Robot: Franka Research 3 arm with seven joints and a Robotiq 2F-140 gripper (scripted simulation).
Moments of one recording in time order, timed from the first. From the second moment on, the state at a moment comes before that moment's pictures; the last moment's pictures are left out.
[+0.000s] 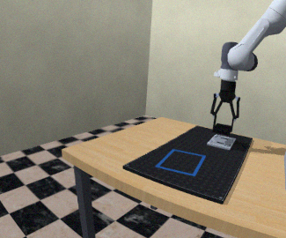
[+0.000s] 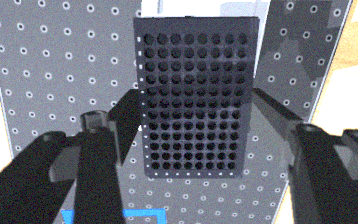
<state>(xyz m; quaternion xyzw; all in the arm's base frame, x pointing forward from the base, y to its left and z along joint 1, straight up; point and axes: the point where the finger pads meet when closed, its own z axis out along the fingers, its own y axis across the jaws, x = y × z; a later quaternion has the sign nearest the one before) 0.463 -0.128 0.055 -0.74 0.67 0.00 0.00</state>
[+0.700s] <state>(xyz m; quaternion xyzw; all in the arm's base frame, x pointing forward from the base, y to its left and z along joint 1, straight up) 0.477 -0.067 0.054 -0.77 0.64 0.00 0.00</state>
